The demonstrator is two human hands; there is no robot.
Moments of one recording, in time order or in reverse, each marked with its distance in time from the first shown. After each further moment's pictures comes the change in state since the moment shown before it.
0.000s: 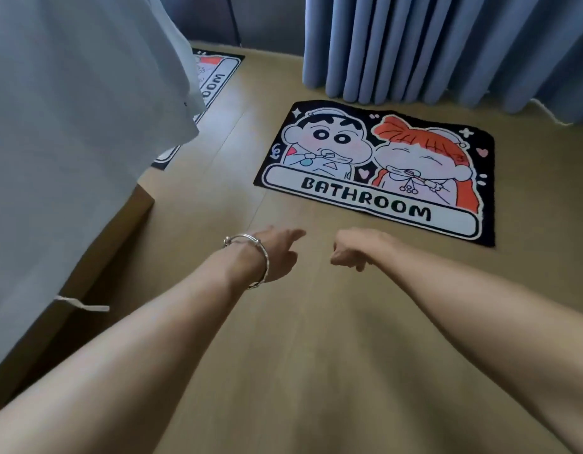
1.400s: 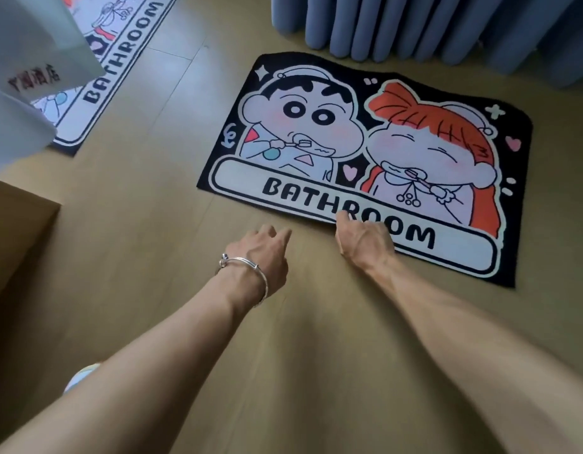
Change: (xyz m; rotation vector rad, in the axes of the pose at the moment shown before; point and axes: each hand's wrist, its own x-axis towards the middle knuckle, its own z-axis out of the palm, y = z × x) left_hand 0.186 0.023 0.027 0.006 0.074 -0.064; right_hand 0.176 0.110 0.005 -0.125 0.543 -0.169
